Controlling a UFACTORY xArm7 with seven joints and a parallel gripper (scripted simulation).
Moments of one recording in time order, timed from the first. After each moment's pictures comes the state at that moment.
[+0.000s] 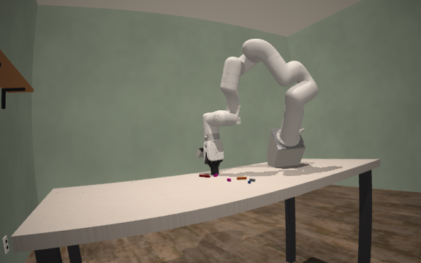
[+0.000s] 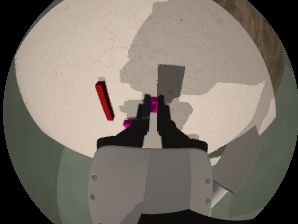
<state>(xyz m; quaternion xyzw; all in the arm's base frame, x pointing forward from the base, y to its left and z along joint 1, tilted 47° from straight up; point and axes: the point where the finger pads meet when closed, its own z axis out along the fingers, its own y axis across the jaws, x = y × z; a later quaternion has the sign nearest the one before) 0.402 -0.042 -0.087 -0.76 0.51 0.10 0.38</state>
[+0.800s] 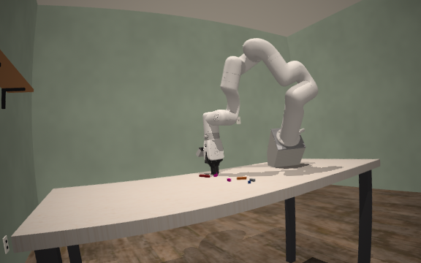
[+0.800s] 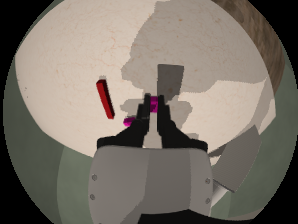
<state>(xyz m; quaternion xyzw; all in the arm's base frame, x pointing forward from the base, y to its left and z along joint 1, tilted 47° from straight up) 0.401 -0.044 -0.084 -0.76 0.51 0.10 0.38</state>
